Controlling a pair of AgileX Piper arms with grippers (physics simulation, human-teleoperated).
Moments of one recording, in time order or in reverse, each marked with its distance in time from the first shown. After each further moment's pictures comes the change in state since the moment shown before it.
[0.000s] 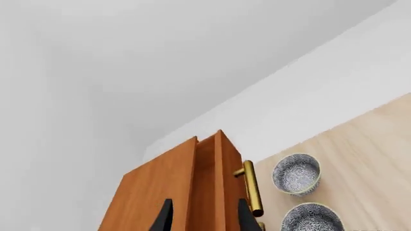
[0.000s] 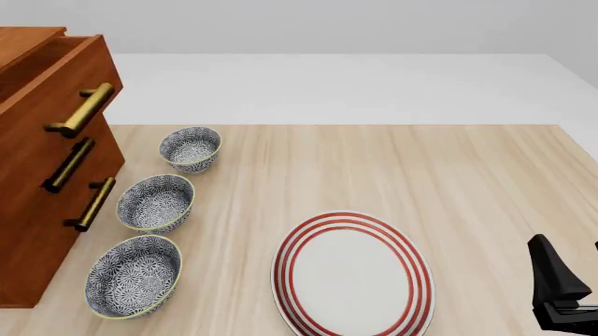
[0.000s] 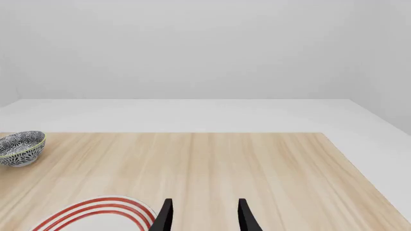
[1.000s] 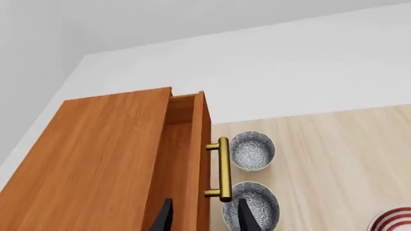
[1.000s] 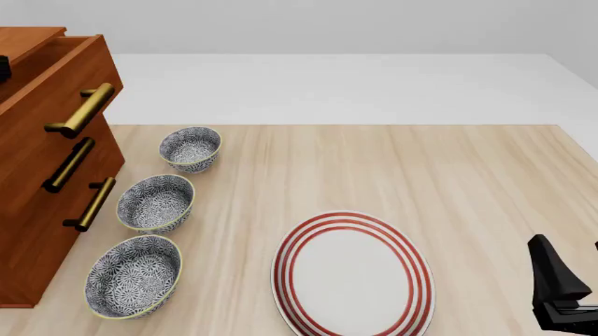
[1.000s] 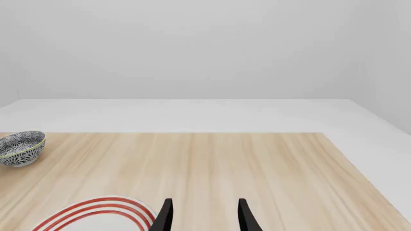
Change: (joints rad) left arm 0.049 0.182 -0.158 0.261 -0.413; right arm 0.000 0.000 0.000 0.000 0.000
